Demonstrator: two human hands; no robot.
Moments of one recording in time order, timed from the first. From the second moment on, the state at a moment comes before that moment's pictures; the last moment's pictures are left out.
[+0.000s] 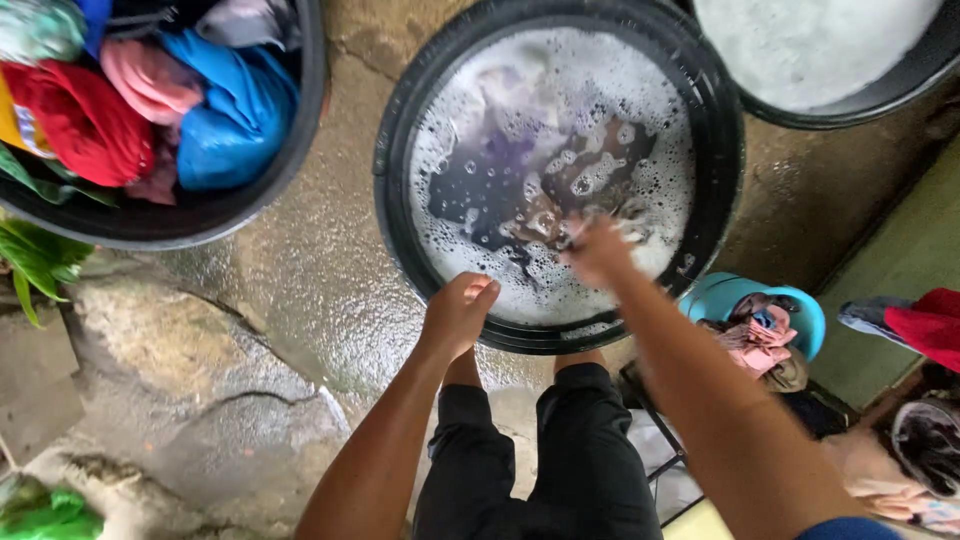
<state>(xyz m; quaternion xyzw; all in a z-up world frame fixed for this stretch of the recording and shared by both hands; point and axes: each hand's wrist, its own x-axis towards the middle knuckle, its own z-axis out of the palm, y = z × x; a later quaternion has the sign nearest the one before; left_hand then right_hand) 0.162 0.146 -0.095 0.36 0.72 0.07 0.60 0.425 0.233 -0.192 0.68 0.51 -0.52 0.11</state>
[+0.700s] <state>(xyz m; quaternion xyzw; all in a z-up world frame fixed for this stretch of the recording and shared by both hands) 0.220 0.232 -0.135 0.42 0.76 0.15 0.47 0.545 0.319 0.077 0.58 0.47 -0.60 -0.28</state>
